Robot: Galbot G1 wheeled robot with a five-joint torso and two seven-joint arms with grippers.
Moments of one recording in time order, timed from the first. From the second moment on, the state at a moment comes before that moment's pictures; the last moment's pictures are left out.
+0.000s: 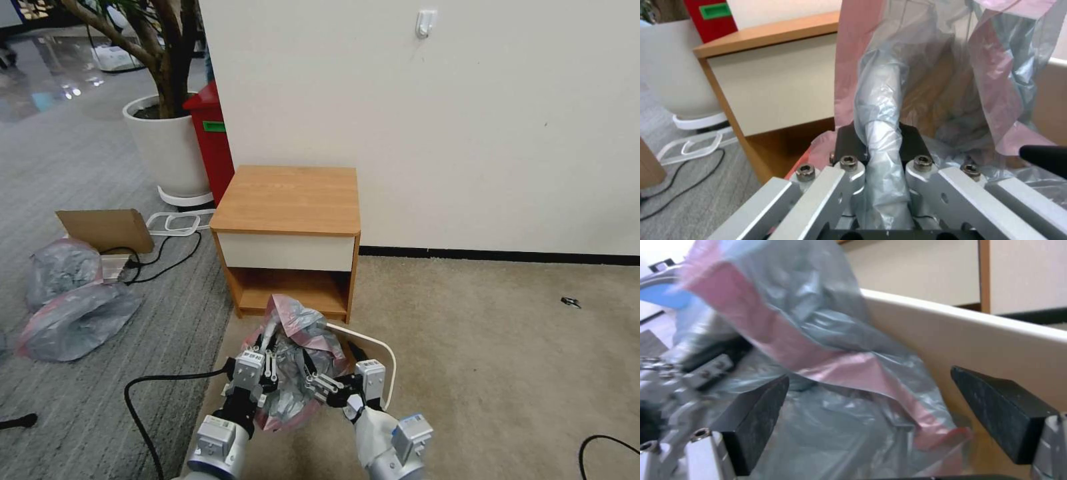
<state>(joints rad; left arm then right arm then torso) 1.77 -1.29 -0.32 -2.25 0.06 0.04 -0.09 -1.66 1.37 0.00 2.21 0.20 -0.21 0.19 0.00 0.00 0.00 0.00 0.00</state>
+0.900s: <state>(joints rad) 1.76 -1.27 -0.35 -2.25 0.05 0.01 -0.04 -1.49 1.28 -0.03 2.18 0.38 -0.34 0.26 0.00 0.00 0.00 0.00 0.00</state>
